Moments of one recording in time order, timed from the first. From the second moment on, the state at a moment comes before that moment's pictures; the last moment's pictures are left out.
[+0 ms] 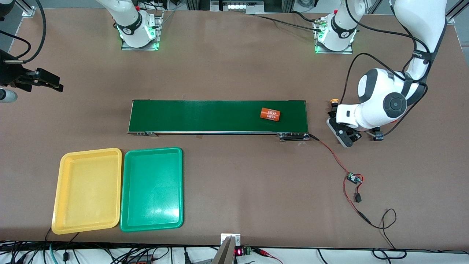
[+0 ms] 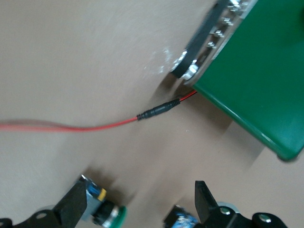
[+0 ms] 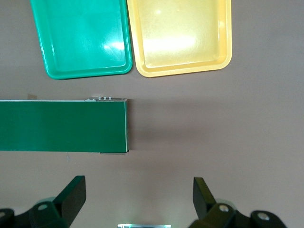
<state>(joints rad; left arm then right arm) 0.15 0.32 -0.29 -2.10 -0.02 2.27 0.71 0.09 0.05 -0.13 -1.56 0.01 1.51 -0.03</state>
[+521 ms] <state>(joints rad) 0.16 0.31 -0.23 -2.19 -0.02 2.26 0.28 0.09 0.05 -0.13 -1.56 0.01 1.51 -0.03</state>
